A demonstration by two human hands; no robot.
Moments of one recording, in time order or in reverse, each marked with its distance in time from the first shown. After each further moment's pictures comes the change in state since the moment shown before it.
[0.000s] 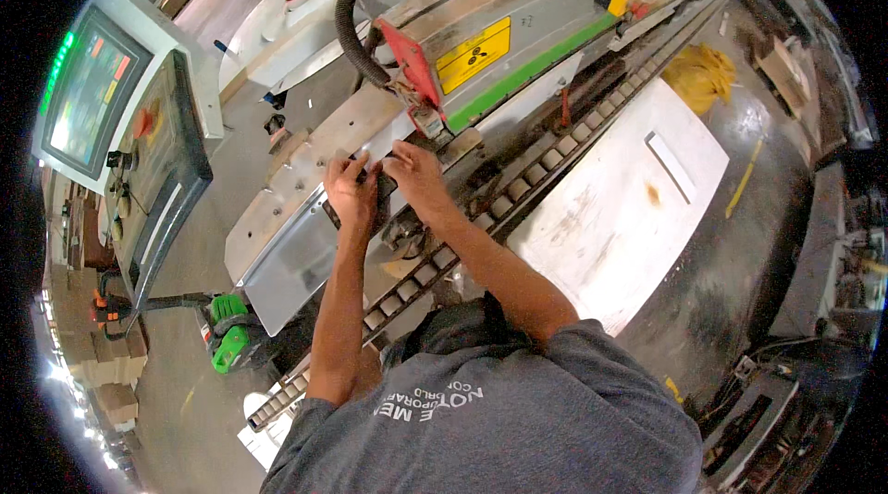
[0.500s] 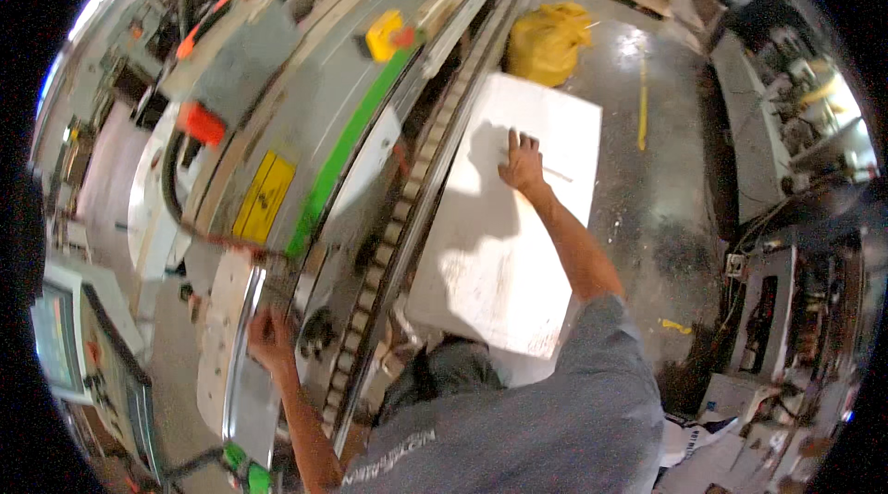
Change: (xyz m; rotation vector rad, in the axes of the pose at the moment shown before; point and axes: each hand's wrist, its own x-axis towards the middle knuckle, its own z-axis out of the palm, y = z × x) left_hand -0.010 0.077 -0.010 -0.440 -0.146 -0.164; right_hand 0.016 -0.136 -0.471 -1.731 0.570 0.009
